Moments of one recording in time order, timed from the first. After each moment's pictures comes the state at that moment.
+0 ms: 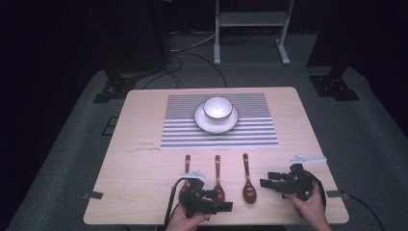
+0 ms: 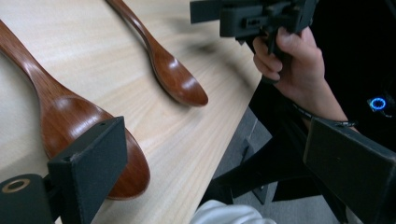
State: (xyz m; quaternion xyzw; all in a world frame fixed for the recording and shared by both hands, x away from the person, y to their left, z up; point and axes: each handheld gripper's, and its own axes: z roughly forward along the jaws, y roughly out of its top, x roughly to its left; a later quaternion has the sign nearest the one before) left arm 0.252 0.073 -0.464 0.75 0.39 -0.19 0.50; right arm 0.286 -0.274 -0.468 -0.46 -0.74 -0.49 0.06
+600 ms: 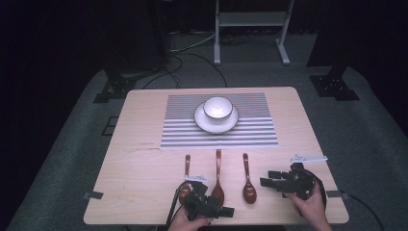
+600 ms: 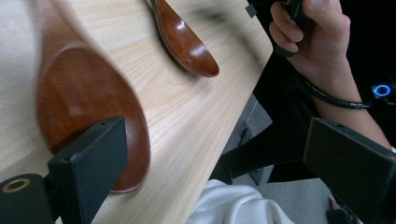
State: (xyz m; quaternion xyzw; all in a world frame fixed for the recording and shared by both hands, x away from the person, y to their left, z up) left arm 0.251 0.068 -0.478 0.76 0.40 -0.22 0.46; right arm 0.287 -0.274 -0.462 -0.46 -0.74 -0.49 0.05
